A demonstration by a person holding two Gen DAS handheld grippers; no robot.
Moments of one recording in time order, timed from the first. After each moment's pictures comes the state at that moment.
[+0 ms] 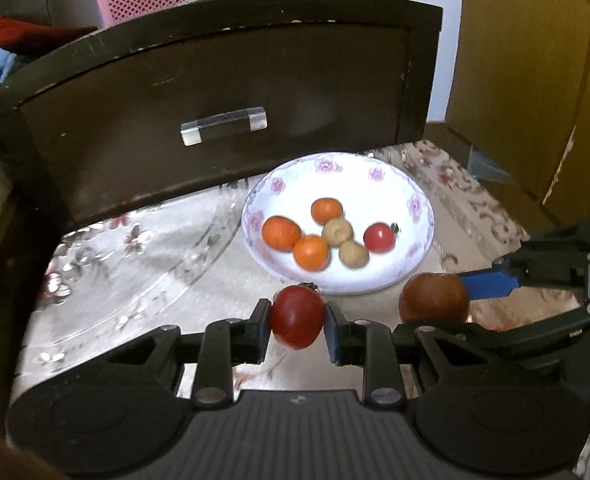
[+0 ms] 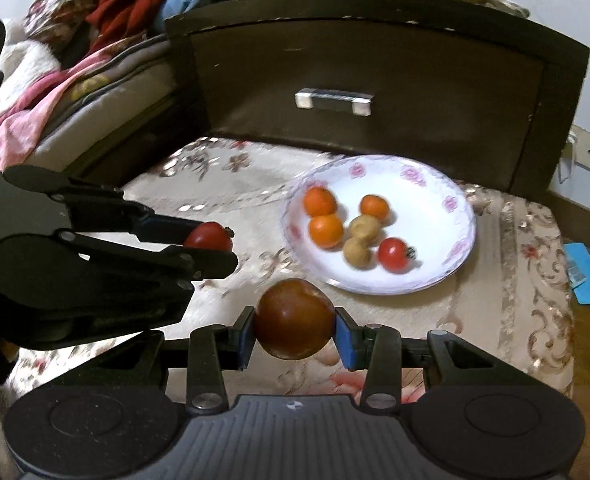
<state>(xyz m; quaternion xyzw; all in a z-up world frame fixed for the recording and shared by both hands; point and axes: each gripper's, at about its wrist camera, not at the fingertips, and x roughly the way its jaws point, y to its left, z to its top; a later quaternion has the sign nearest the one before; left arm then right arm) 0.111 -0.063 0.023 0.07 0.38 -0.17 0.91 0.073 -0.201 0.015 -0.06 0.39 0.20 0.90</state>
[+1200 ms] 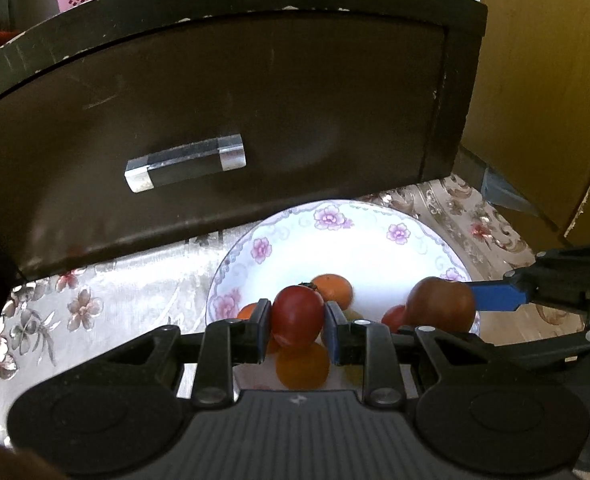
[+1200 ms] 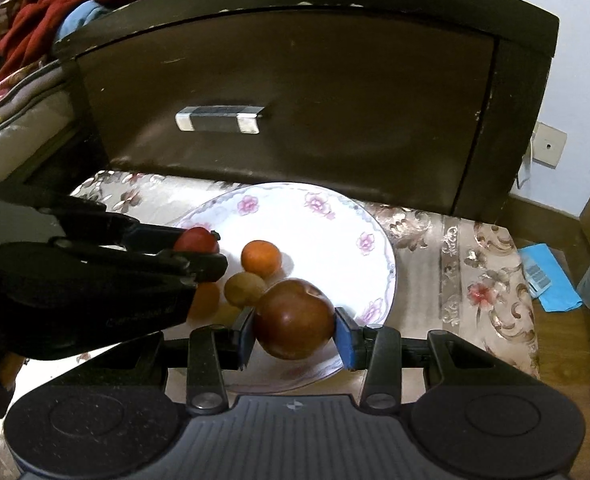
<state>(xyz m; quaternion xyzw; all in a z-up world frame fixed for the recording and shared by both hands) 0.196 -0.104 -0.001 0.06 0.37 -0.17 0.91 0.157 -0.237 -0.006 -0.06 0.37 0.13 0.92</state>
